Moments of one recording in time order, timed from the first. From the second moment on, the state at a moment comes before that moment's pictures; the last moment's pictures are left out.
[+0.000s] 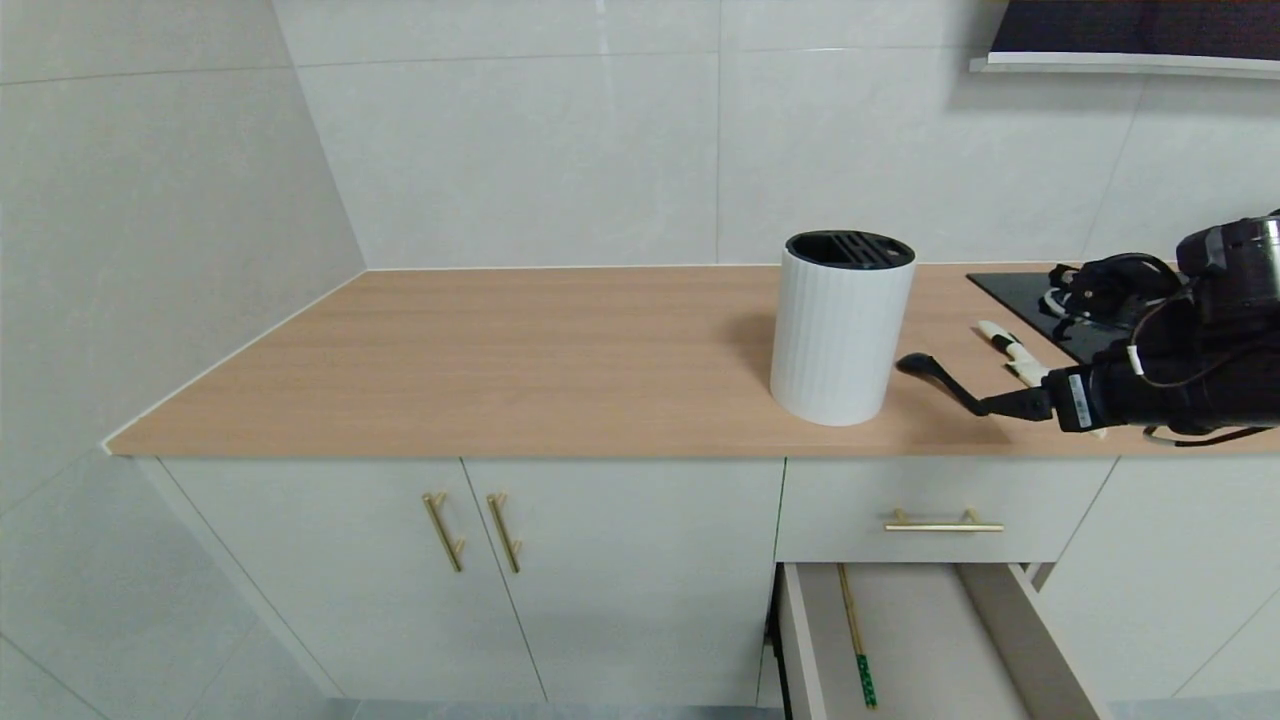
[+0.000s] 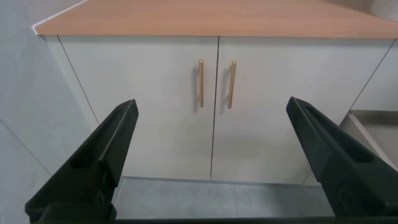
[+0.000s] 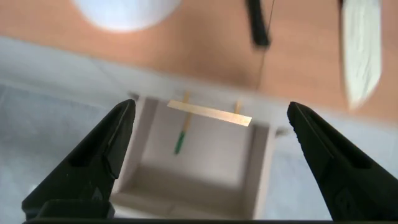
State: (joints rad) left arm 0.00 0.00 0.00 0.00 0.03 -0.01; right arm 0.02 1.71 -1.13 0.00 0.14 -0.16
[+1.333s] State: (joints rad) left arm 0.00 0.00 0.00 0.00 0.03 -0.01; right arm -0.05 2.28 -1.60 -0.15 0.25 -0.21
